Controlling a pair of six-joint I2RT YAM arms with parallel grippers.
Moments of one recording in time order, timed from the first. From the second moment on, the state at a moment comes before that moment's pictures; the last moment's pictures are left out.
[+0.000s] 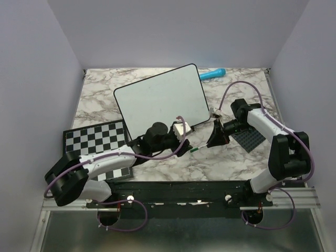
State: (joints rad) left arm -0.96 1.35 0.71 0.27 0.21 0.05; right arm 0.16 1.58 1.04 -1.11 -1.13 -1.22
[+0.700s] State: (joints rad) left arm -0.74 1.13 0.47 0.60 0.52 -0.43; right arm 0.17 1.38 0.99 -0.87 -1.30 -0.78
